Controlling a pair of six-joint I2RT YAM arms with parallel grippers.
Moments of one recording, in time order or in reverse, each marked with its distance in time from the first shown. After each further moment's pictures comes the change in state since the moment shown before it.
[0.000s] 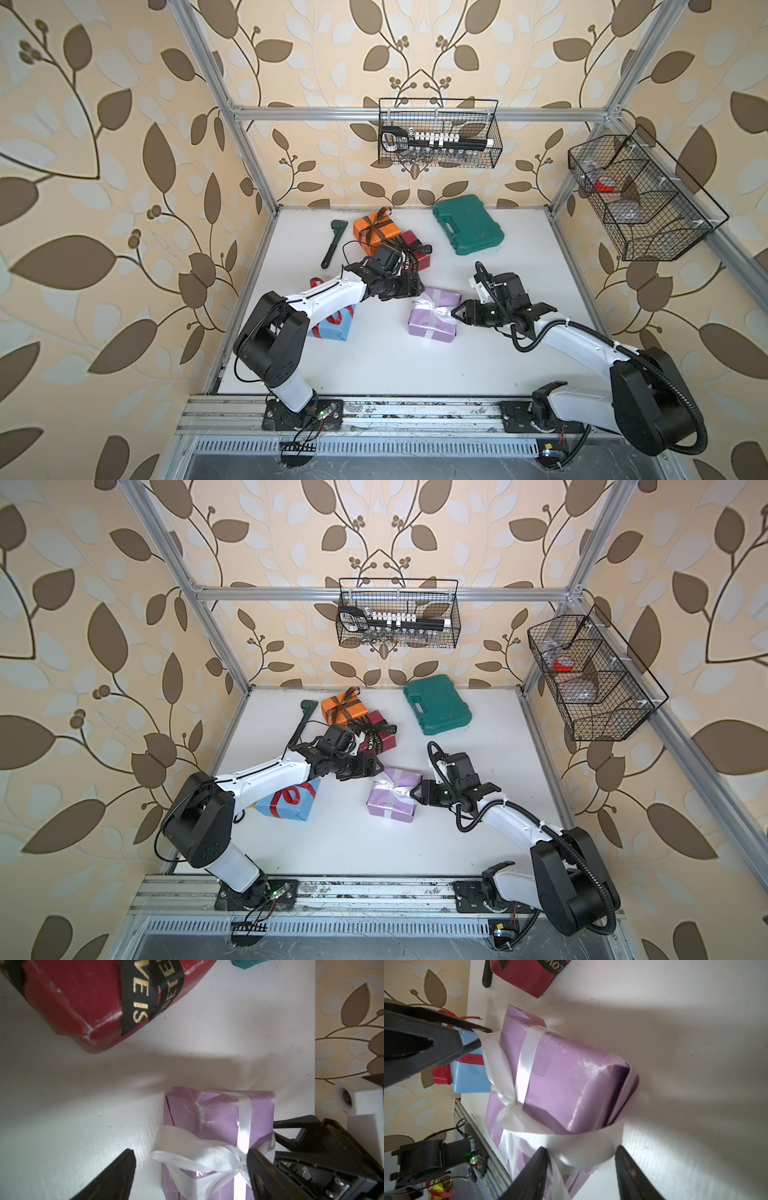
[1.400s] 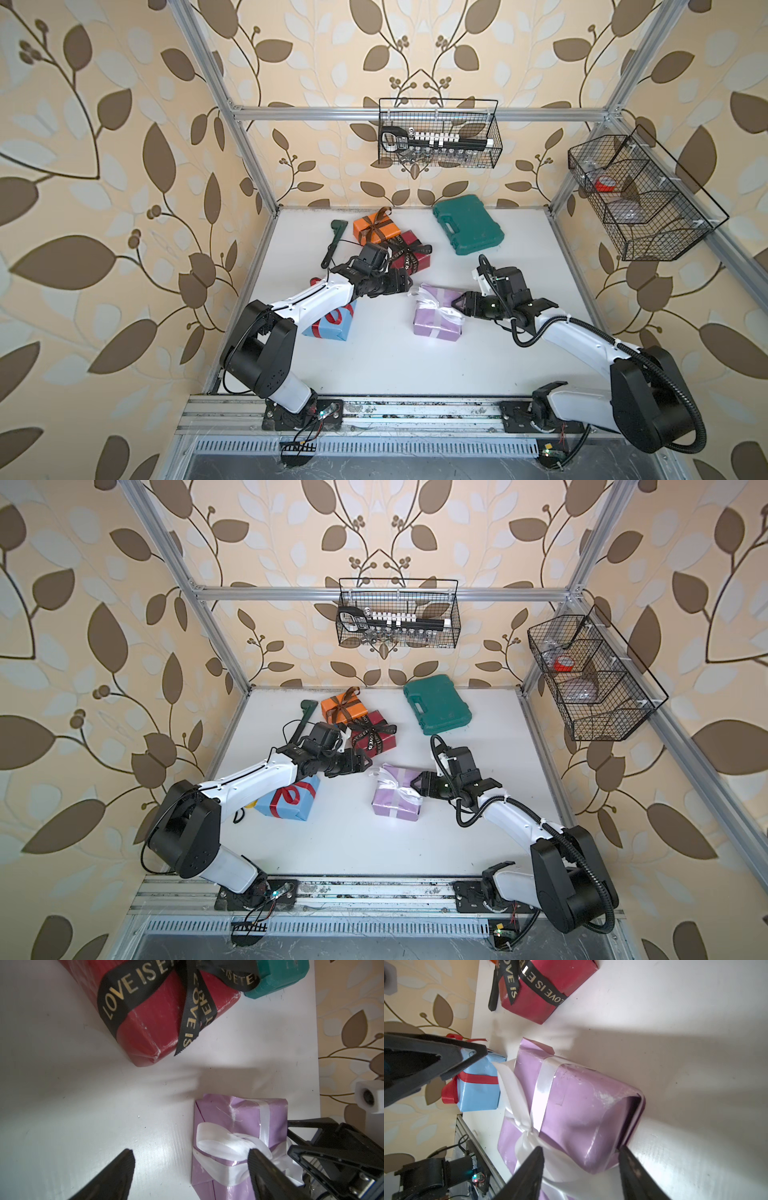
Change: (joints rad) left arm 0.076 -0.081 -0.067 0.020 -0.030 0.029; right arm -0.019 0.010 0.037 0.018 0.017 0.029
